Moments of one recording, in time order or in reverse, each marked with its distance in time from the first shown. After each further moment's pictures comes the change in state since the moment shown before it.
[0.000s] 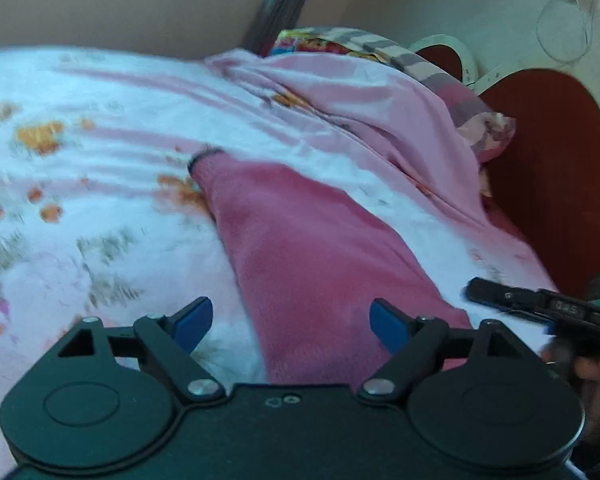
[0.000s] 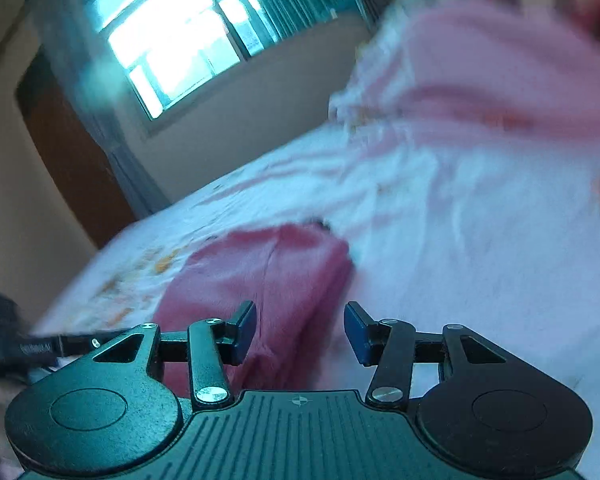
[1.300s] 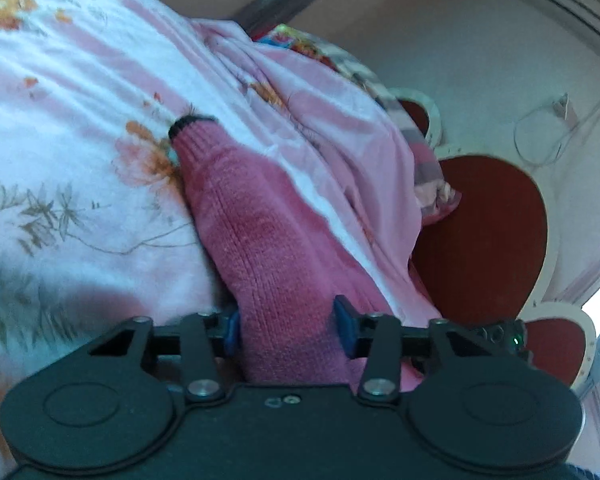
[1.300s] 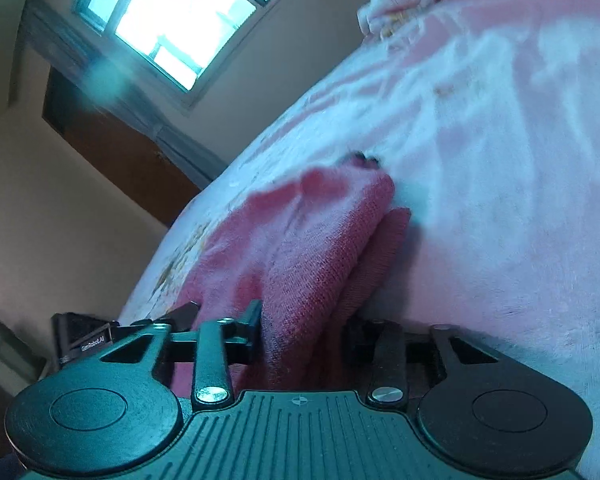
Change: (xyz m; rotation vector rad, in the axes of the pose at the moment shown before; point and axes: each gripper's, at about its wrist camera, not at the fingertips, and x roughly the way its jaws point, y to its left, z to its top) left arm 0.058 0.063 0.005 -0.275 -0.065 -0.359; right arm 0.075 -0.028 0.014 0.128 0.152 0.210
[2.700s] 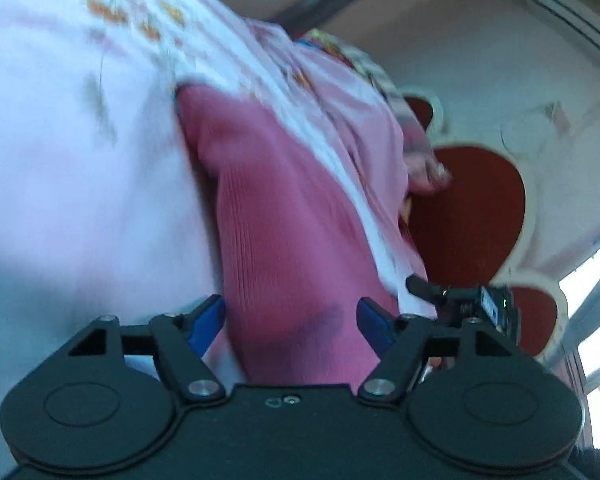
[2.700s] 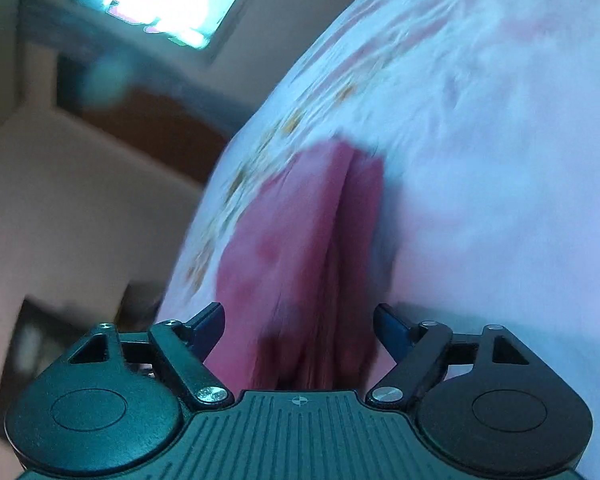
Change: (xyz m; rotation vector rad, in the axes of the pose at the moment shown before) left arm -0.248 -0.015 -0.128 -0.092 0.061 0.093; right arm -0.042 0.112 -0.141 0.147 0.197 0.109
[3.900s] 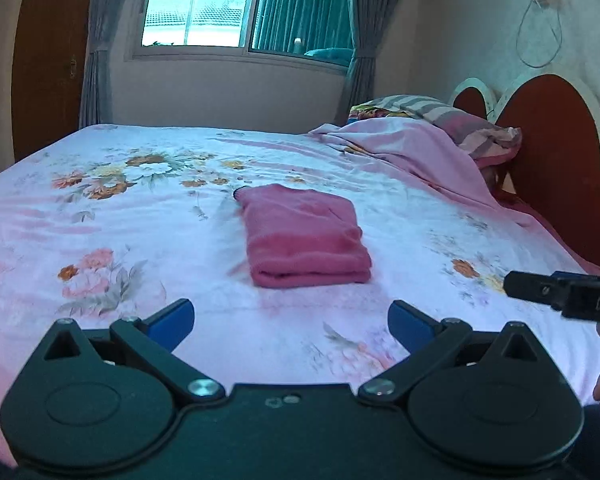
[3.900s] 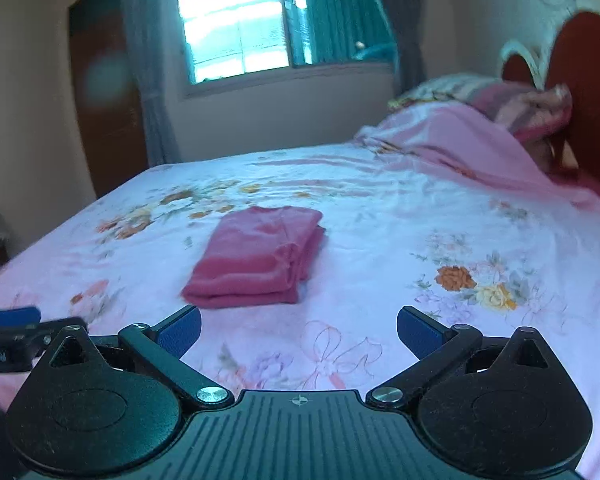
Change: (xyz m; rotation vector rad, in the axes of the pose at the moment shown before) left arm -0.116 -0.268 -0.223 0.439 -0.351 0.684; right arm -0.147 0.200 -0.258 -0.593 -0.386 -0.615
